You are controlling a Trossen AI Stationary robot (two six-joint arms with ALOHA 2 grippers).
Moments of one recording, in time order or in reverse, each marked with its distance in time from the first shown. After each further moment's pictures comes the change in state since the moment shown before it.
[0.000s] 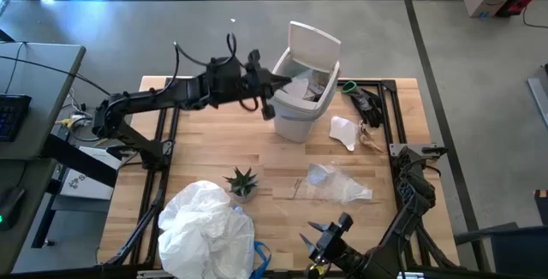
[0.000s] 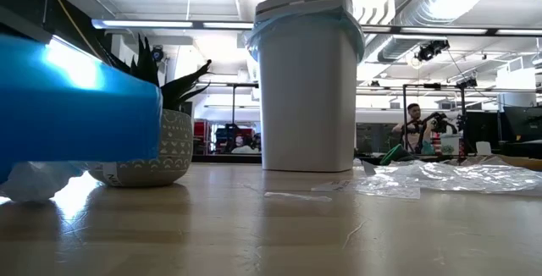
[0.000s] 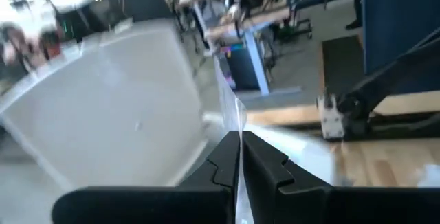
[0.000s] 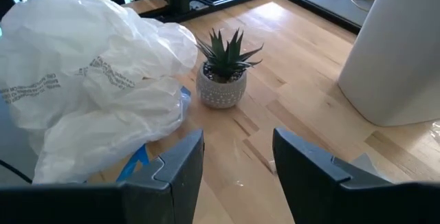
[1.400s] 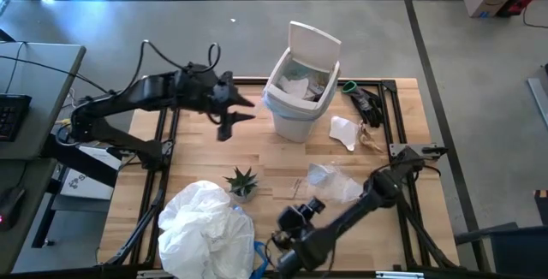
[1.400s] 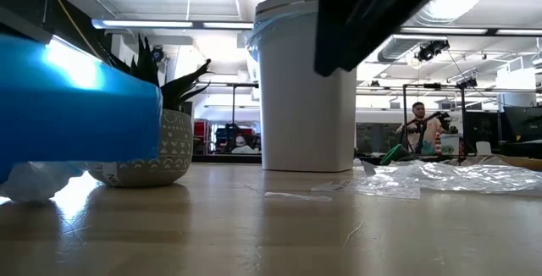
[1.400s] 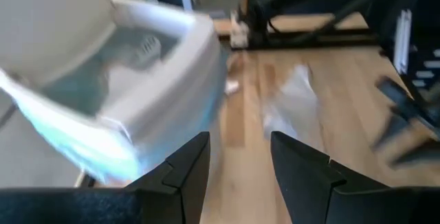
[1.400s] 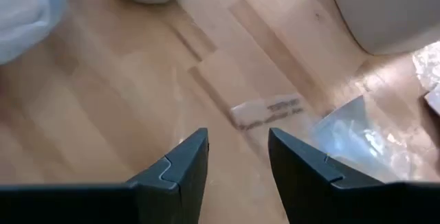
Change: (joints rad) left arm -0.069 -0.235 -0.001 -0.613 0.169 -0.190; right arm -0.262 0.212 0.000 0.000 -0.371 -0.166
